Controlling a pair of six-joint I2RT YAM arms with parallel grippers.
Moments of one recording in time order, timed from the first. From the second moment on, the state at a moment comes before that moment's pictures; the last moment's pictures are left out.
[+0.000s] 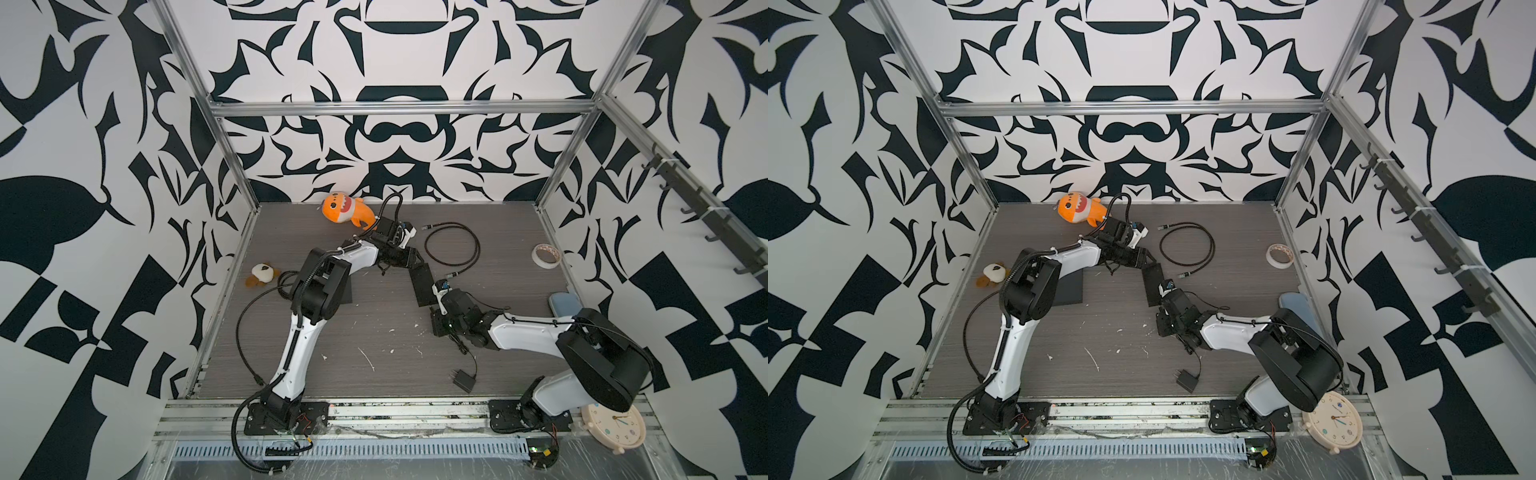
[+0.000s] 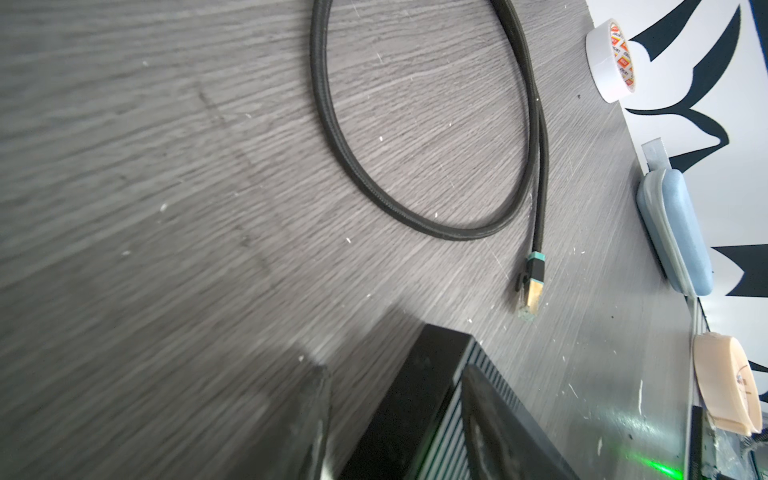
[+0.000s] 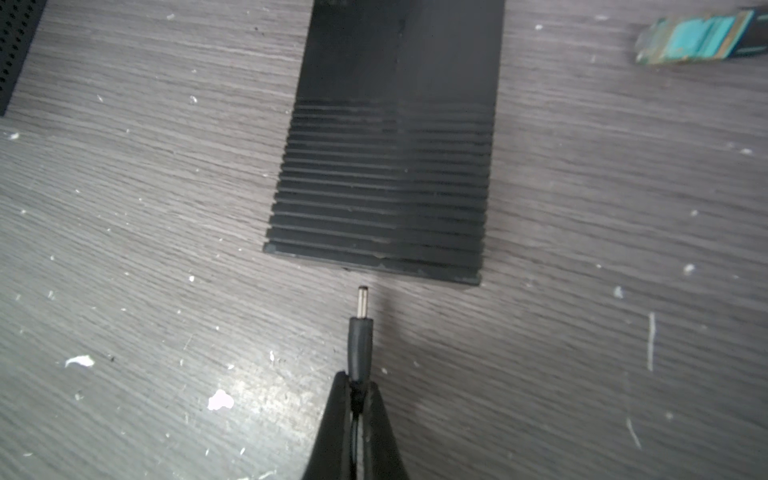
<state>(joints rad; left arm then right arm) -0.54 2.32 1.68 -0.22 0.58 -0.26 0.71 1.49 0.53 0.07 0.05 0.42</state>
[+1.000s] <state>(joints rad) -0.54 2.32 1.67 -0.21 0.58 -0.27 0.71 1.51 0.52 0.13 0.04 0.43</state>
